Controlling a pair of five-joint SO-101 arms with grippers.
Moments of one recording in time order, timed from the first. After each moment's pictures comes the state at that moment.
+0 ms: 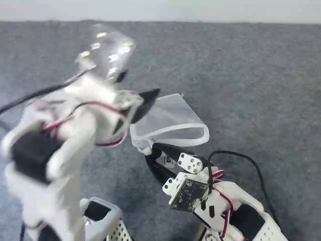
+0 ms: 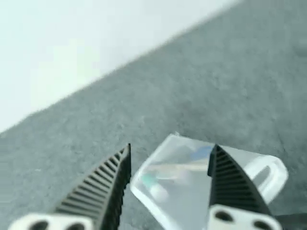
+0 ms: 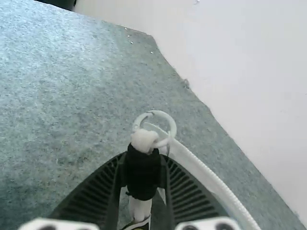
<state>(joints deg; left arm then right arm) 14.6 -32.9 -18.9 98.1 -7.3 -51.8 -101.3 75.2 48.1 27.1</state>
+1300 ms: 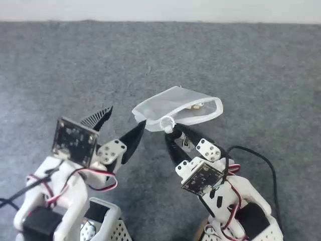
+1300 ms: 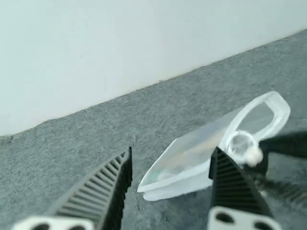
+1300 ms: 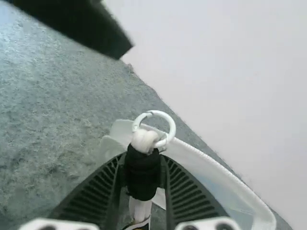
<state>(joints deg) 12.6 -80.3 38.8 76.5 -4.6 -37.4 -102.8 73.7 46.6 27.1</state>
